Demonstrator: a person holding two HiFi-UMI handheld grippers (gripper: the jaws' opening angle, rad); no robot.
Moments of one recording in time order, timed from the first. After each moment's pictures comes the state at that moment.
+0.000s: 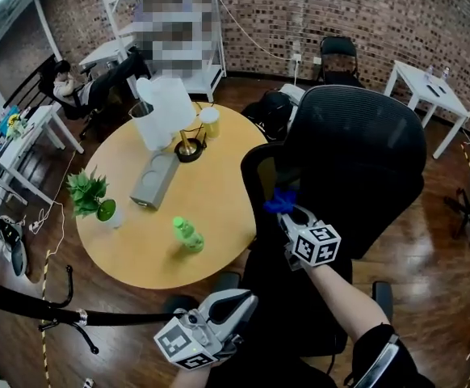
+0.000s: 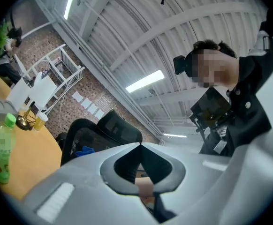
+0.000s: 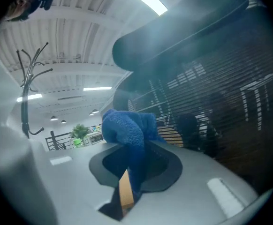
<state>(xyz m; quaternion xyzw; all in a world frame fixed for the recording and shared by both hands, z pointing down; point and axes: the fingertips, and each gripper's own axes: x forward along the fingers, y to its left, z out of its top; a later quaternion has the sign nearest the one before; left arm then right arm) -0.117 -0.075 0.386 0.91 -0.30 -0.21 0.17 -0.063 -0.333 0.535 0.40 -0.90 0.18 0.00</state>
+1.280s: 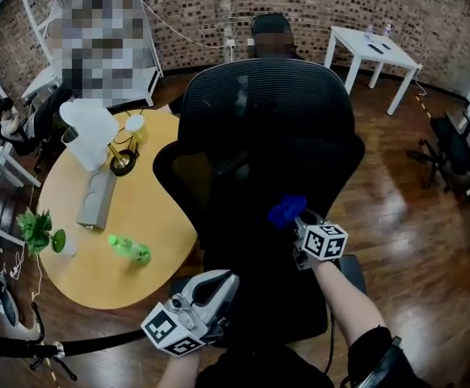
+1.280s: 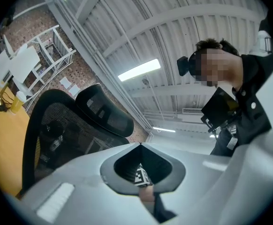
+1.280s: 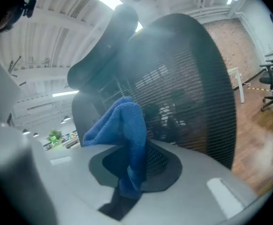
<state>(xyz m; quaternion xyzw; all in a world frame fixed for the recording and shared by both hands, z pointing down) -0.023 -0.124 0.415 0.94 -0.22 -0.18 0.18 0.166 -0.314 0.620 0.53 -0.80 0.27 -0.01</state>
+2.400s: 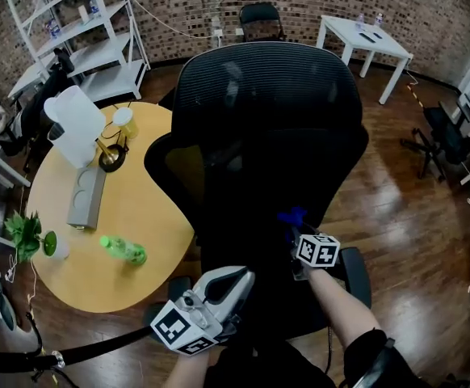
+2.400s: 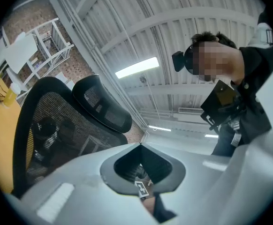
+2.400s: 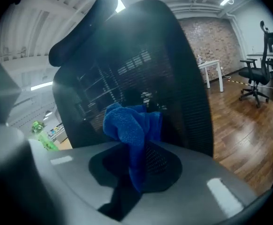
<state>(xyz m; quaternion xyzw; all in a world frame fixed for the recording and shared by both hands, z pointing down) 0.000 -0.129 0.424 0.95 -0.19 -0.18 0.18 0.177 -0.272 0.710 0.59 -0.73 0.34 0.06</state>
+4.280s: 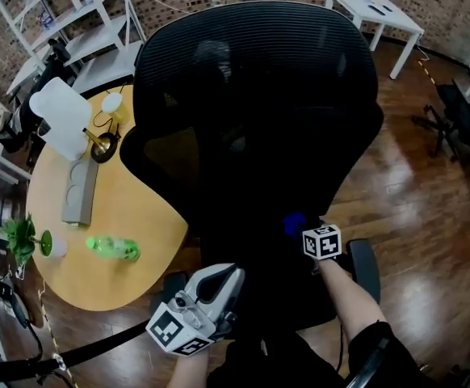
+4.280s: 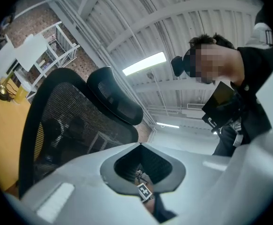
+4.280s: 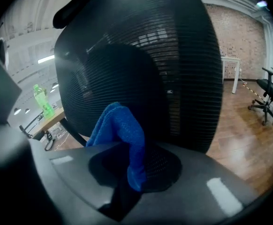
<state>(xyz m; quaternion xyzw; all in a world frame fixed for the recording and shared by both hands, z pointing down) -0.005 -0.154 0.474 0.94 -0.24 -0.15 0.19 0.183 -0.264 0.813 0.52 -0.75 0.34 0.21</state>
